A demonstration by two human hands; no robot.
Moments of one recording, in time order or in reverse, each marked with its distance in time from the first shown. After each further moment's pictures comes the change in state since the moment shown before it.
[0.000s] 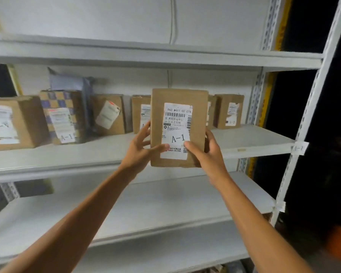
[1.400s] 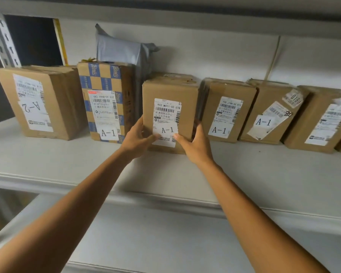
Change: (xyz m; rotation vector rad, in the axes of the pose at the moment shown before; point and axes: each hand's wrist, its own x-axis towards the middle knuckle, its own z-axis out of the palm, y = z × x) left_hand 0.170 -0.176 -0.251 0.386 0.286 -0.235; right_hand 0.226 0.160 0.274 -0.269 -0.242 0.076
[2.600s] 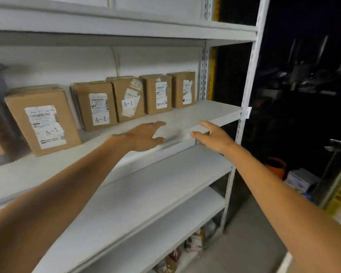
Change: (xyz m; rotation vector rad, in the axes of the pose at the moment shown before) left_hand -0.182 0.203 0.165 0.700 -0.899 0.607; right_hand -0.305 -0.065 -0.282 -0.373 0.349 0.424
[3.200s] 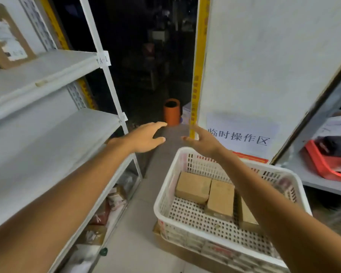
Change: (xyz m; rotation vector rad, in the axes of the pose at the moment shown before) left_hand 0.072 0.359 0.237 -0.129 -0.344 0.448; right_hand -0.236 0.282 -0.201 -0.108 0.238 0.488
